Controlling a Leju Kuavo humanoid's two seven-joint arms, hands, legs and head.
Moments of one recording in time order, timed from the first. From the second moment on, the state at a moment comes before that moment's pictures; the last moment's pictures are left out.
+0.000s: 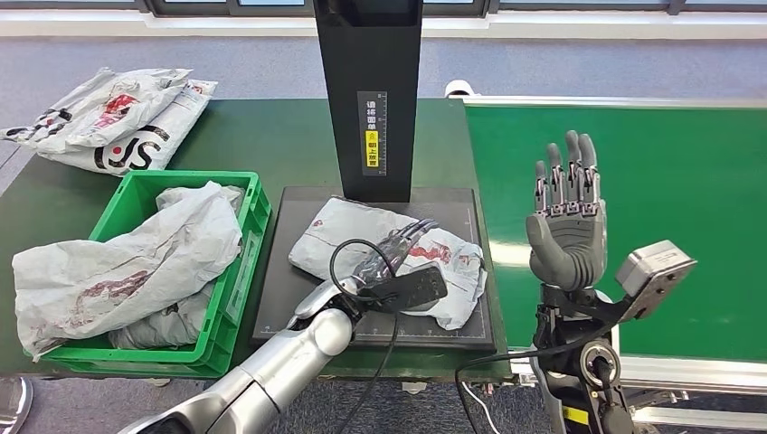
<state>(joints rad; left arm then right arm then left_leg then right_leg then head) -0.61 -0.25 -0.61 -0.73 -0.59 0.08 -0.20 -0.17 0.06 0.20 -1.70 -0.13 -0.13 -0.30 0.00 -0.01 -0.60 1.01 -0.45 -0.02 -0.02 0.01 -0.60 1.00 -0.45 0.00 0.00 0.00</state>
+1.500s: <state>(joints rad) -0.70 -0.31 -0.72 -0.44 -0.81 0.21 -0.12 -0.14 0.09 0.20 -1.76 -0.16 -0.11 -0.30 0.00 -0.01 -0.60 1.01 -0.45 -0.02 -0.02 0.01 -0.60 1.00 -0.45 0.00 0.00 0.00</state>
